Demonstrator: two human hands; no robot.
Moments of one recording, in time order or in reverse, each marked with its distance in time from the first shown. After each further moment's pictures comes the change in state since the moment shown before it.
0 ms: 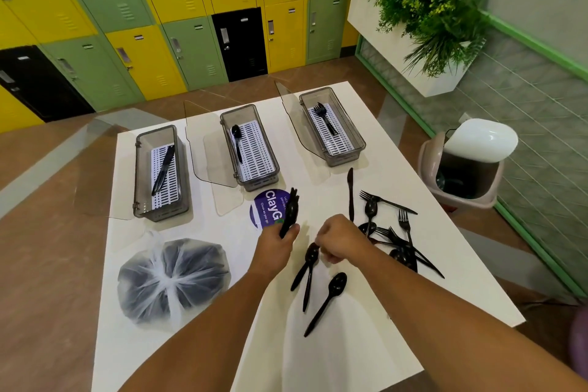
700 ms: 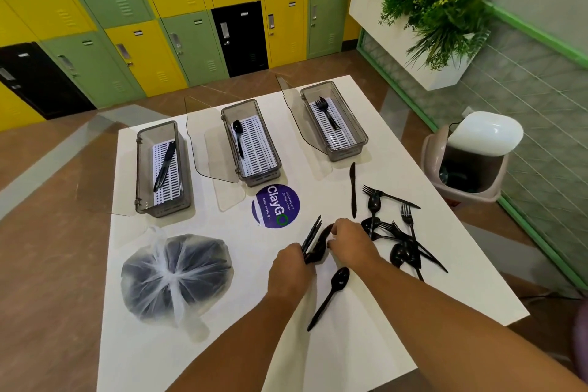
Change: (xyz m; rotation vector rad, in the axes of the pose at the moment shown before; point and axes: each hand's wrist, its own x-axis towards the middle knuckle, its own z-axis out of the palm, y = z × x) left_hand -0.036 -0.015 0.032 0.585 -0.004 -0.058; right_hand 0.018 0.040 0.016 -0.377 0.230 -0.124
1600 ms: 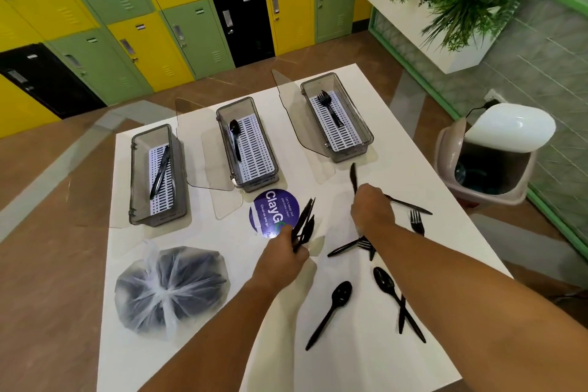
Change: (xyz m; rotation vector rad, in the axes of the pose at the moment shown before) left_hand 0.043 0.008 -0.025 -0.080 -0.022 0.123; right_hand 0.081 0.007 -0.054 -0.061 0.167 0.150
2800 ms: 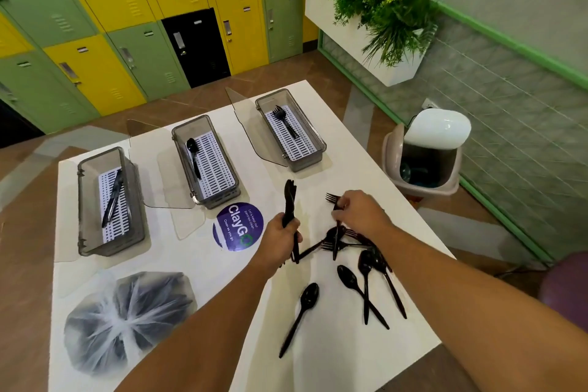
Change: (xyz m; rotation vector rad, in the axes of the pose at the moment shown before) left_hand 0.026 0.064 0.020 -0.542 -0.140 -0.070; right_hand -0.022 0.062 -0.043 0.257 -0.053 -0.074
